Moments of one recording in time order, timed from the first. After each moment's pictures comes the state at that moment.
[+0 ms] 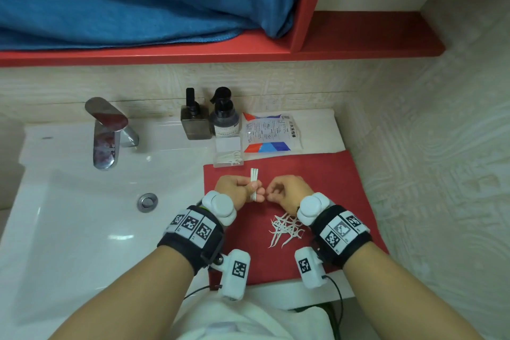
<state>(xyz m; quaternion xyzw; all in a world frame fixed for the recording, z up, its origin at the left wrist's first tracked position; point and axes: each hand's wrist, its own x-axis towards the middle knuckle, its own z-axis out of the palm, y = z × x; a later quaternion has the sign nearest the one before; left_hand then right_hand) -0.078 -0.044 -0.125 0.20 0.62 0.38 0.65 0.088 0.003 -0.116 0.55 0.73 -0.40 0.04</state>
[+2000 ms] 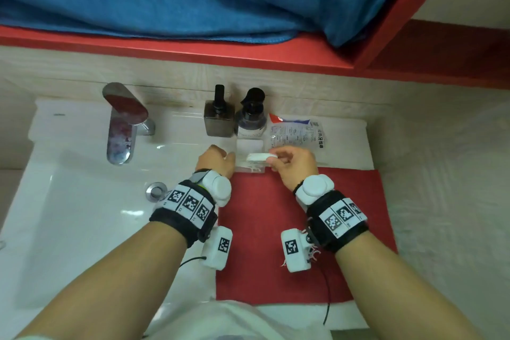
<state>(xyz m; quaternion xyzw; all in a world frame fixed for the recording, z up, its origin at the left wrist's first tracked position) -0.106 0.000 -0.130 0.38 0.82 0.14 0.41 0.079 0.022 -0.116 0.65 0.60 -0.42 -0.20</state>
